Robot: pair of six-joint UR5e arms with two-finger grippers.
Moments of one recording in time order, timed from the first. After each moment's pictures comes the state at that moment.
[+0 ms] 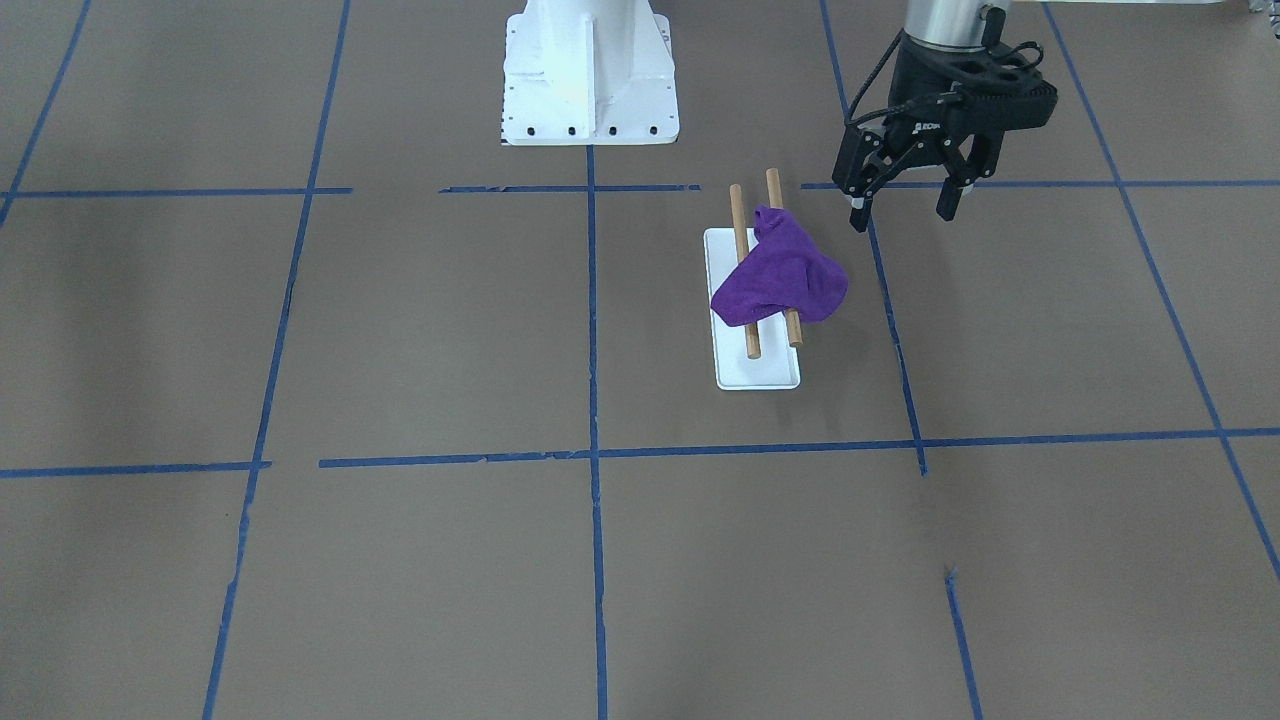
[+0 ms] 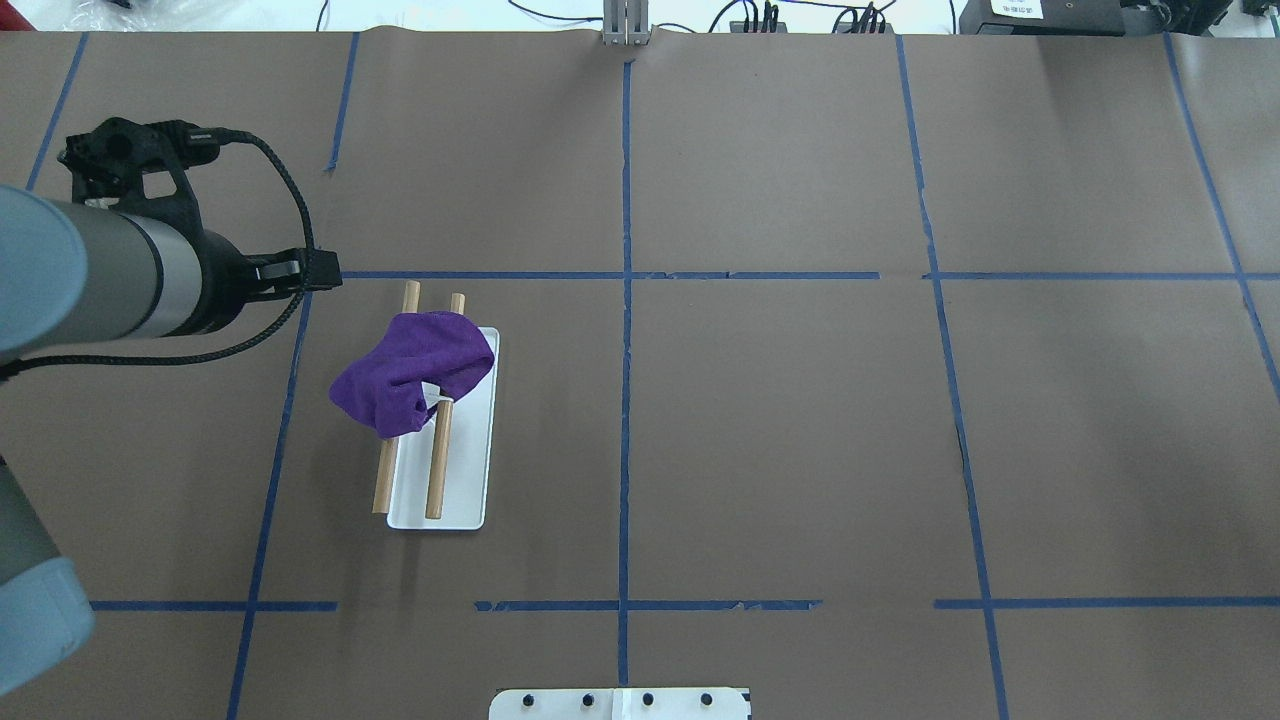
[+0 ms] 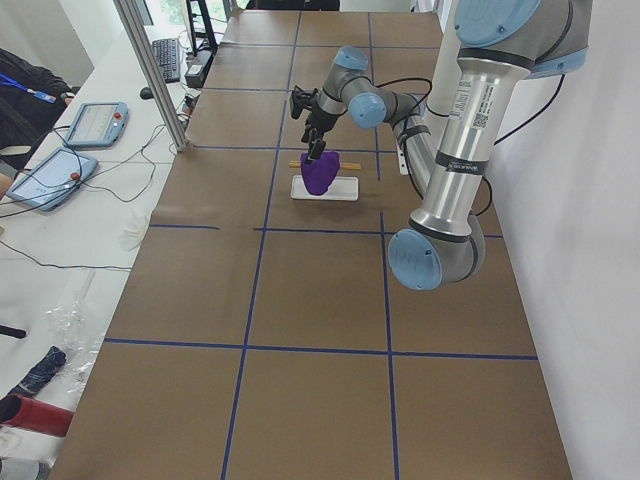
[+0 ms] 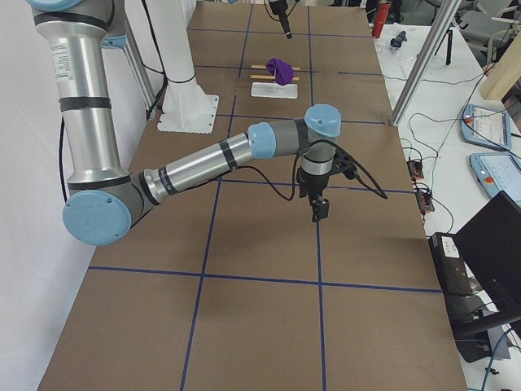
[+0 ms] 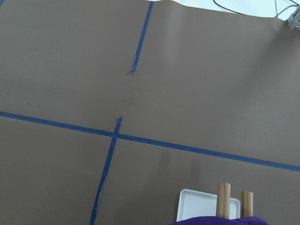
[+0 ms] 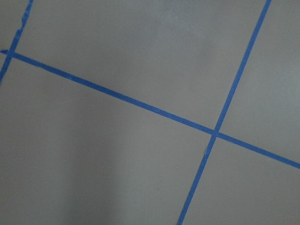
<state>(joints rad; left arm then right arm) -0.76 -1.87 -2.27 -1.40 -1.75 -1.15 1.46 -1.48 1.88 -1.86 2.26 -0.21</state>
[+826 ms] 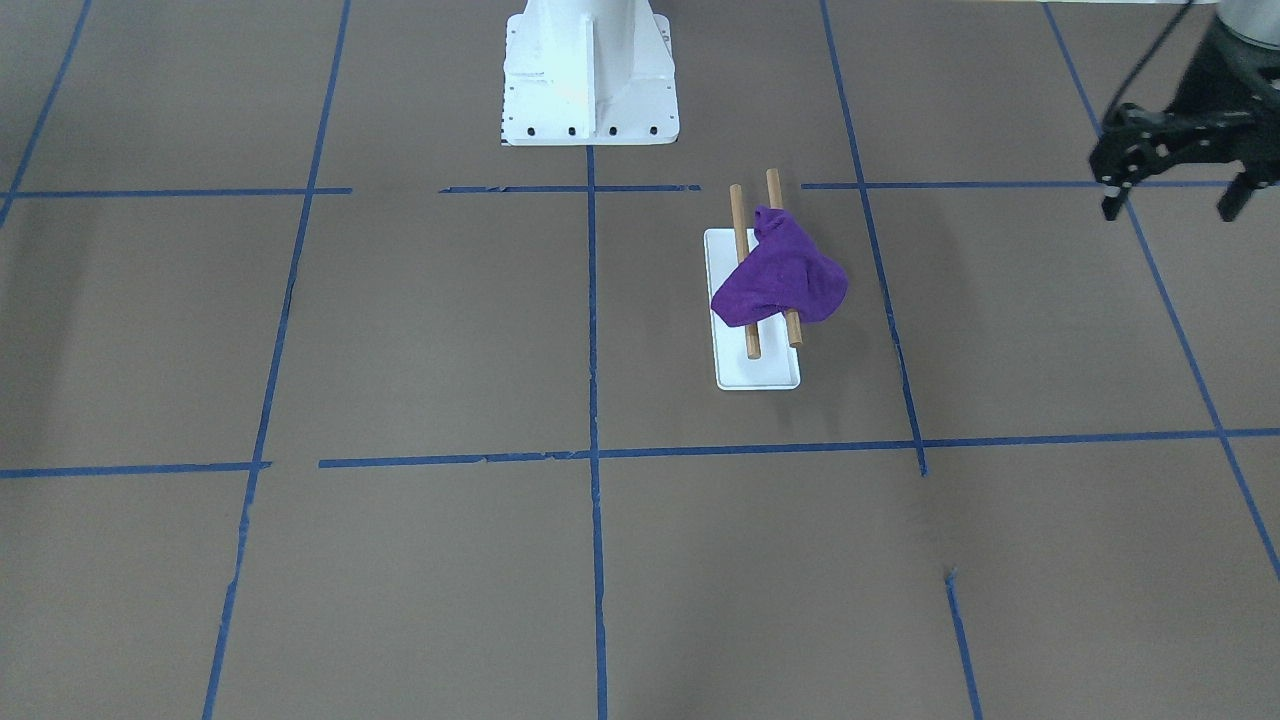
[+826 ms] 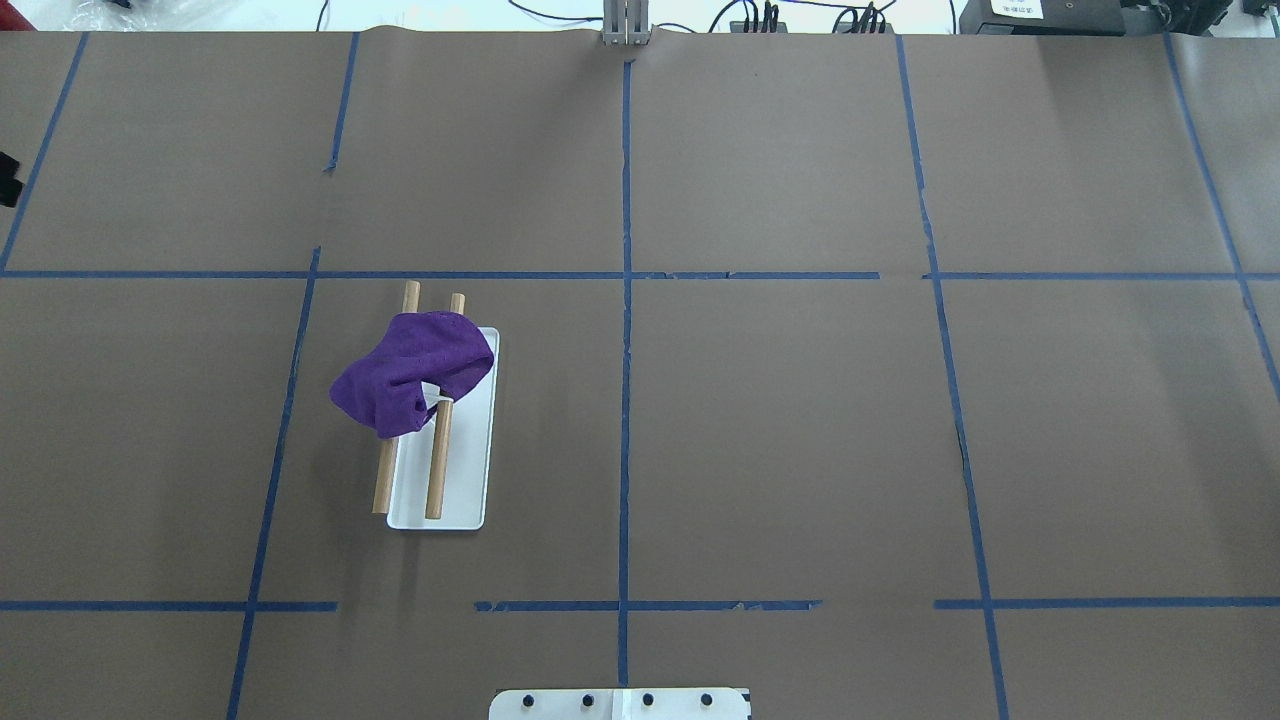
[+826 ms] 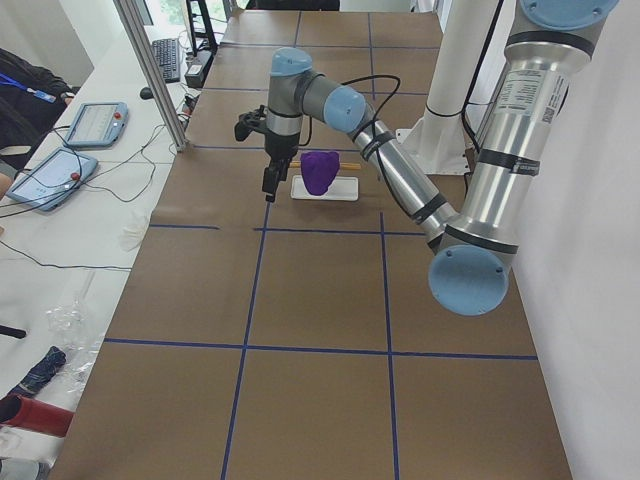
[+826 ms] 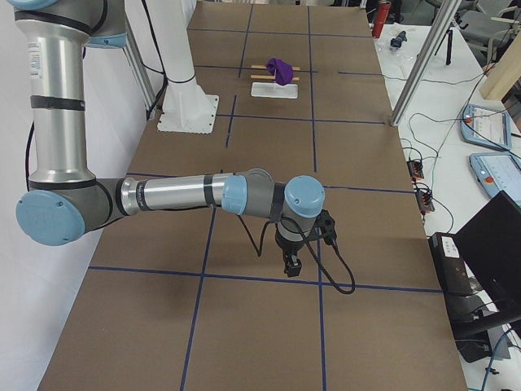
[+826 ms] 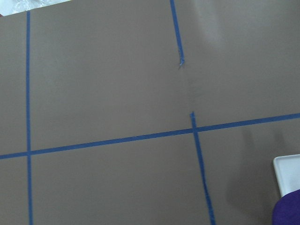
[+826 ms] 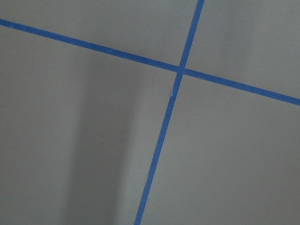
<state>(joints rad) -1.28 -1.80 -2.11 -1.17 -2.09 -0.22 1.60 -1.59 1.70 -1.79 2.36 -0.35</state>
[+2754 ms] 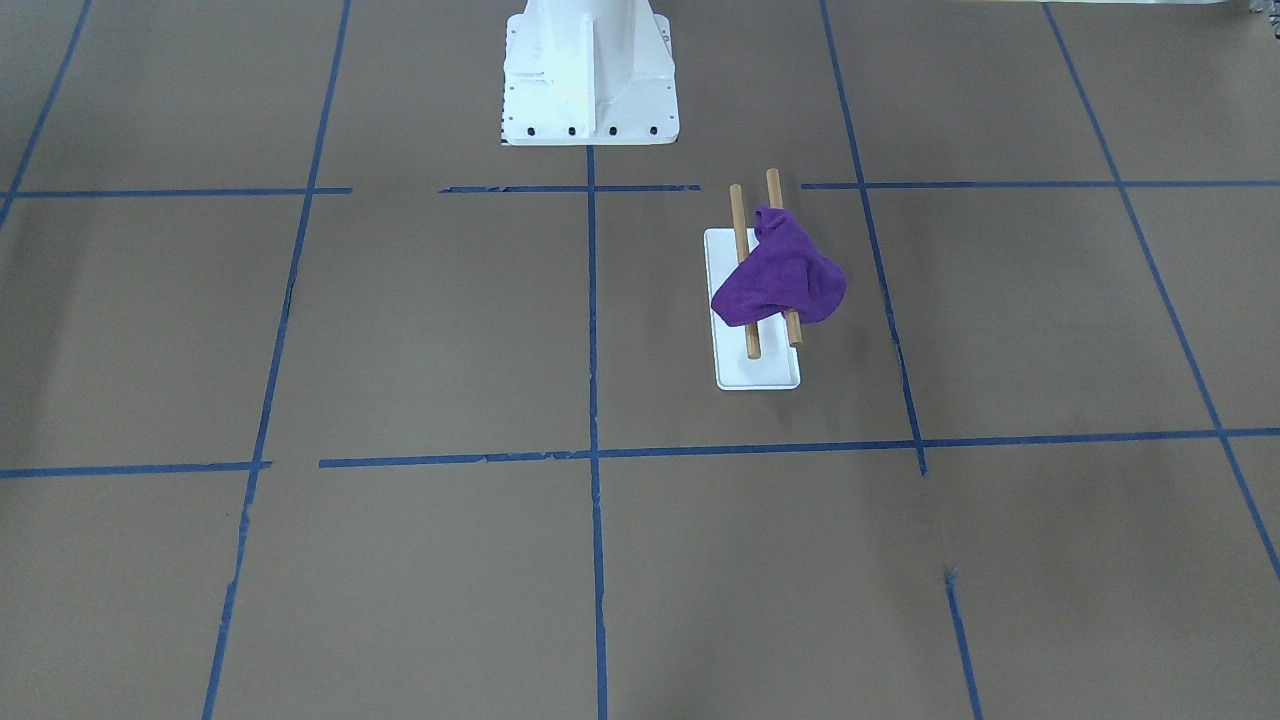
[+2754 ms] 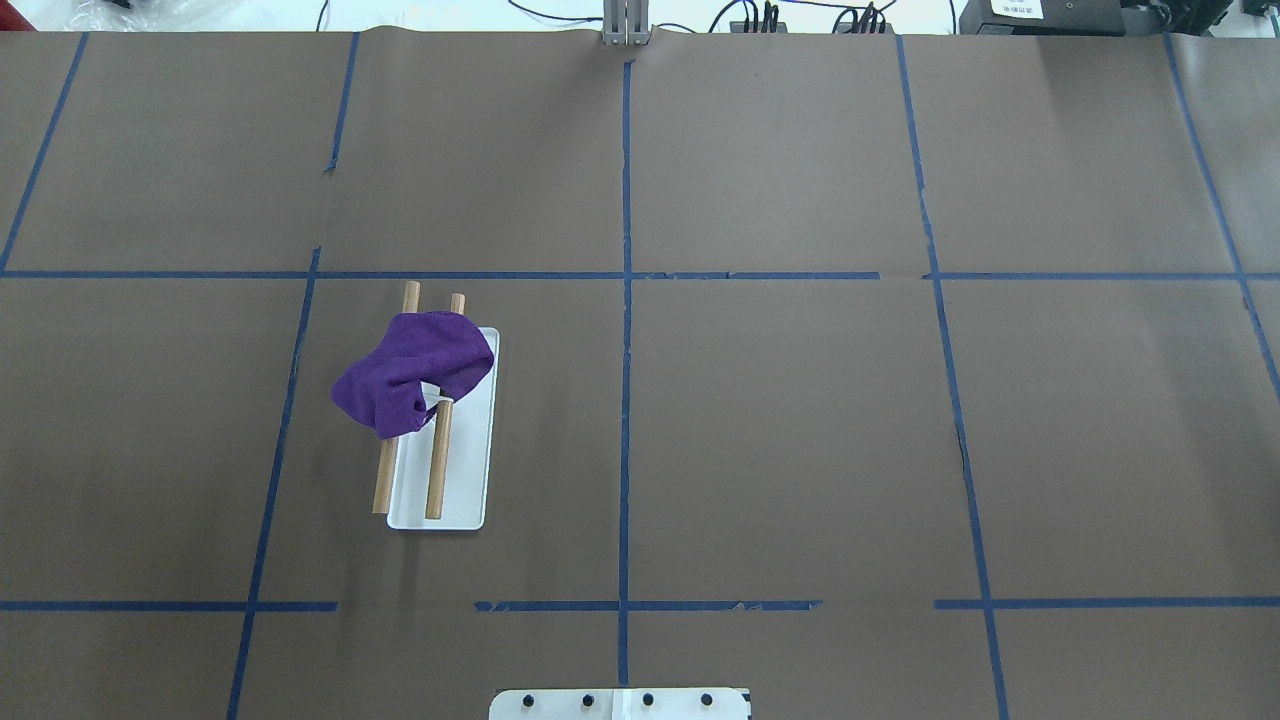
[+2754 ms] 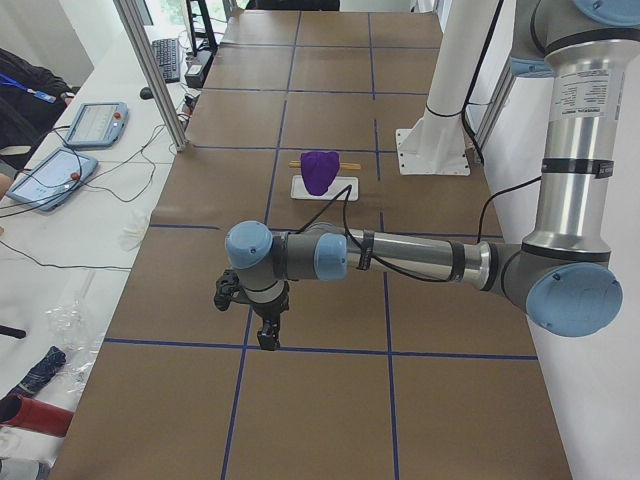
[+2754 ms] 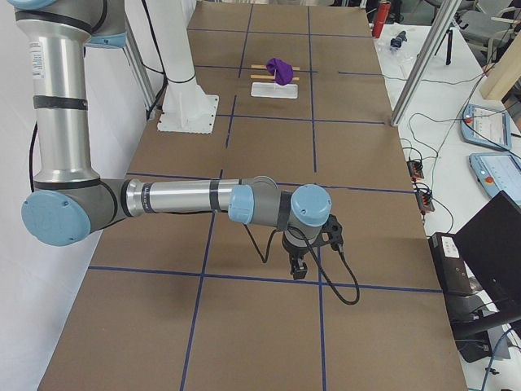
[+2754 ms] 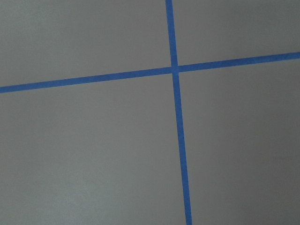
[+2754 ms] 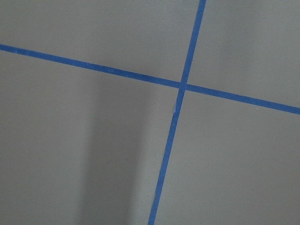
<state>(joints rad) -1.52 -1.59 -1.65 -1.45 -2.31 0.11 1.60 -1.56 1.65 -1.75 2.40 -0.29</state>
